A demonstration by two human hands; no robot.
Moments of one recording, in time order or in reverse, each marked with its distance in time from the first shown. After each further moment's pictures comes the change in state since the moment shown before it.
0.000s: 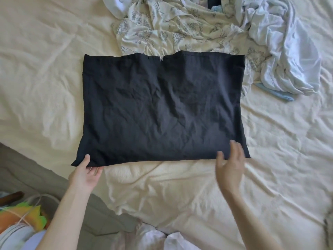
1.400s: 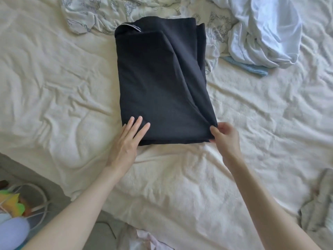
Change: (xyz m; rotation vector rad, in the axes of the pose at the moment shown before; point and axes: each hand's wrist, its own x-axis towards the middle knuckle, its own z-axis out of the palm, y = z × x) left_hand -0.072 -0.195 0.118 1.776 -0.484 1.580; right_hand 0.099 0.098 -0.057 0.485 -0.415 0.375
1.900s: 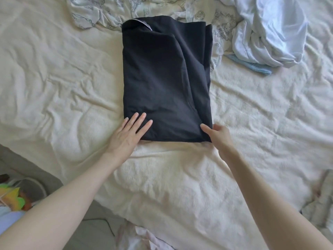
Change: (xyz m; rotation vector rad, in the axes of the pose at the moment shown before) left_hand 0.005 -0.018 0.004 0.333 -0.276 0.103; right_hand 0.019 0.014 0.013 -0.065 -0.126 0.104
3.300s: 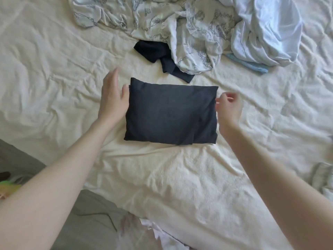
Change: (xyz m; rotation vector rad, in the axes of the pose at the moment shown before) left_hand 0.047 -0.040 -0.076 -0.835 0.428 -0.494; right_hand -0.012 -0.075 0.000 0.280 0.328 -0.144
